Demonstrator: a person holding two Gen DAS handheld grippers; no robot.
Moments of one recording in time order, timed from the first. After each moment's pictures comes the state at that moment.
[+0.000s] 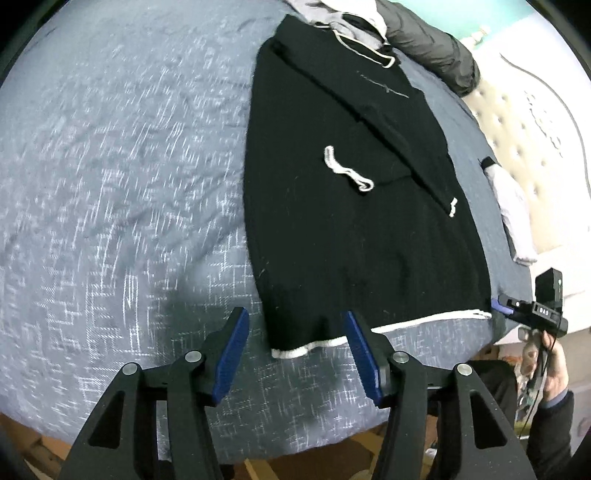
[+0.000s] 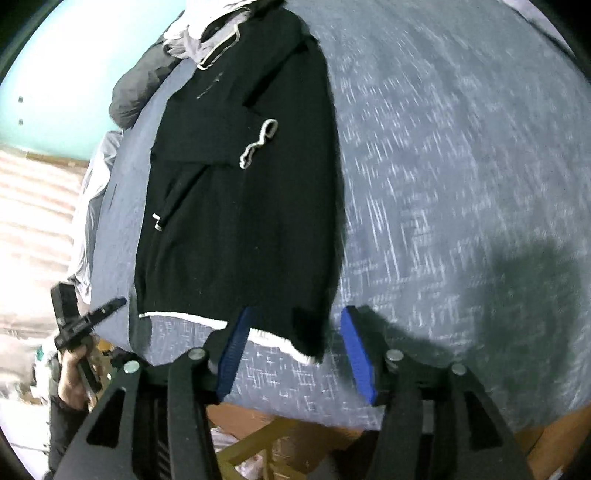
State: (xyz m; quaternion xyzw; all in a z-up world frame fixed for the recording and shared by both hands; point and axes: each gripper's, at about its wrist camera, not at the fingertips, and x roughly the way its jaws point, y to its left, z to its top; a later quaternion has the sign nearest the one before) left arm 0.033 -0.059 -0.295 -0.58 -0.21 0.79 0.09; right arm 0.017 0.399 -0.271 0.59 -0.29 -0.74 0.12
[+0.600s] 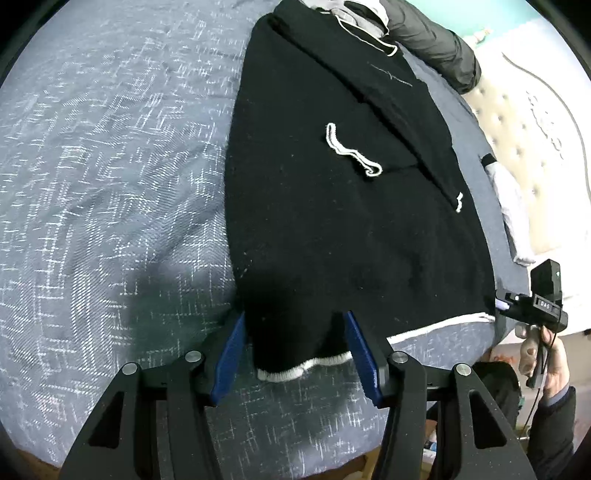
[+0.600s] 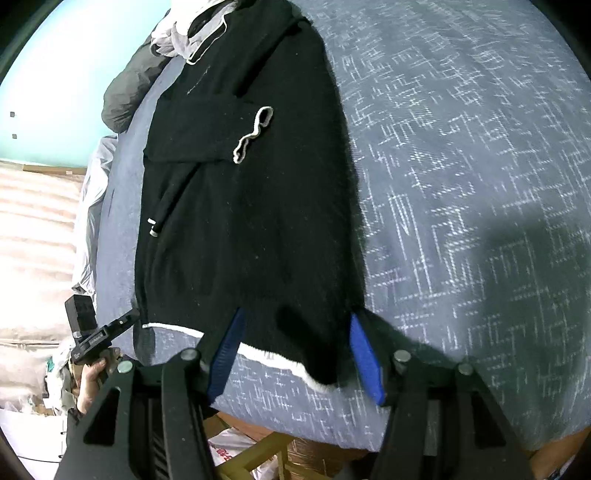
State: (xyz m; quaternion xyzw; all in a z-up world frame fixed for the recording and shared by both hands) left arm 0.023 -0.046 -0.327 -0.58 -0.23 0.78 0.11; right arm -0.003 0.391 -0.287 0.61 -0.30 -0.72 0.13
